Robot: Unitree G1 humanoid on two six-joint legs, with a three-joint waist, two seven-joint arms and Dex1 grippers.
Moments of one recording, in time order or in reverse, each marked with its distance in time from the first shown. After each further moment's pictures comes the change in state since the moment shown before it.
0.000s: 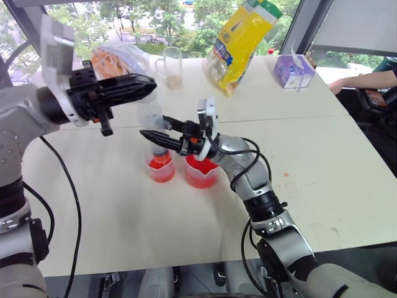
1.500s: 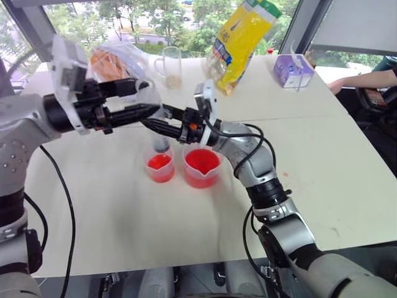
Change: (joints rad) left arm 0.089 0.034 -0.066 -0.015 0.106 -0.106 -0.025; right arm -0.110 -0.028 -0.037 -0.016 0.005 0.109 -0.021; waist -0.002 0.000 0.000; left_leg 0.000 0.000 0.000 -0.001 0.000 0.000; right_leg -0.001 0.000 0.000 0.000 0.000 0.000
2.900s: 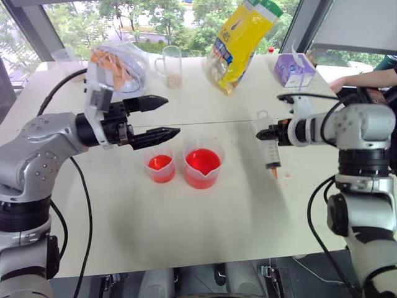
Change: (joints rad) left arm 0.061 -0.124 -0.048 -0.042 -0.015 -0.027 -0.021; right arm -0.086 -0.566 -0.269 0.079 0.070 1.248 -0.624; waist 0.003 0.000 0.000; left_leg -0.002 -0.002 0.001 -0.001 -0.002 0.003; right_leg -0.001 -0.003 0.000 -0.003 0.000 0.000
